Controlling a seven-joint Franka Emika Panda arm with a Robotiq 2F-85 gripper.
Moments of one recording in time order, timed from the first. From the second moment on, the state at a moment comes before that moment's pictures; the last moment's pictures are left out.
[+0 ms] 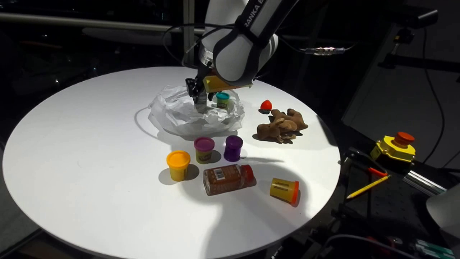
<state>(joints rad) 0.39 0.74 -0.38 -1.93 -0.05 3.01 0.57</state>
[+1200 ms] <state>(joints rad) 0.03 0.46 -0.27 -2.07 -0.04 2.56 0.22</state>
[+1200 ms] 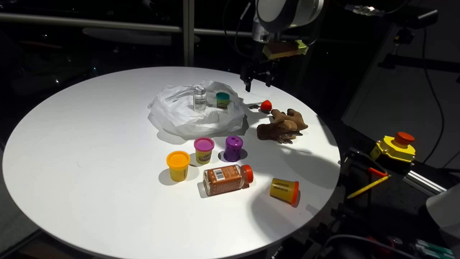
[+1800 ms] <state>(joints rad) -0.05 0.46 -0.26 -2.21 -0.06 2.66 0.18</state>
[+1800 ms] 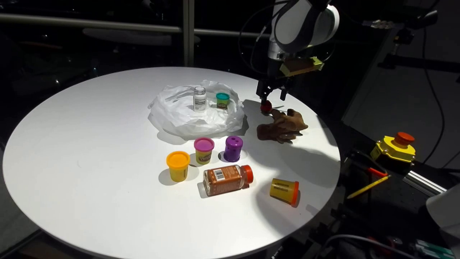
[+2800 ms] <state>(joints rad) -0.15 0.54 -0.18 -2.23 0.03 2.82 0.16</state>
